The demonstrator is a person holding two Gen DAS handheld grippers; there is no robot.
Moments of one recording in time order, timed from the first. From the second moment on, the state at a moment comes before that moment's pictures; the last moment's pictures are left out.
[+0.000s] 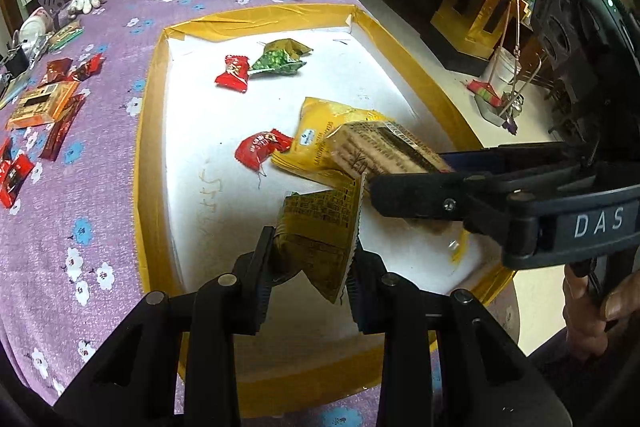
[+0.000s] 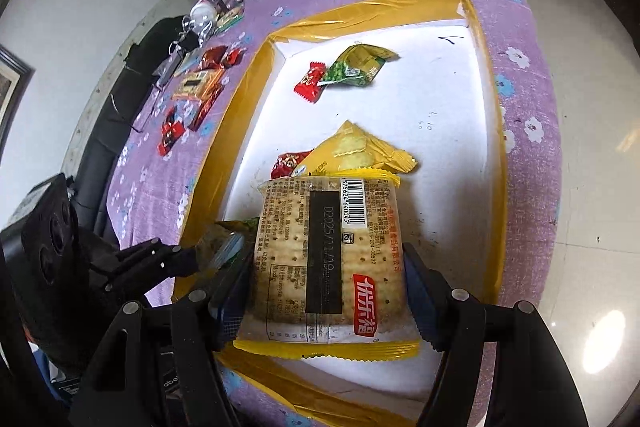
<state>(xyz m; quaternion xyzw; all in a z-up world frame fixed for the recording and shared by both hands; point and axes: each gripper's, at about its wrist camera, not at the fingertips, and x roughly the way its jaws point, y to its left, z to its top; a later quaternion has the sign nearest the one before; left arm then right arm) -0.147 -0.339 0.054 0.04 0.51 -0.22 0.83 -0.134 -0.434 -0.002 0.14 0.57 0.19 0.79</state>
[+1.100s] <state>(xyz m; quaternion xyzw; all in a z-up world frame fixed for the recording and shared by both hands) -0.165 -0.284 0.101 0.02 0.42 -0.21 0.88 -0.125 -0.410 0.038 0.15 0.51 0.19 0.82</state>
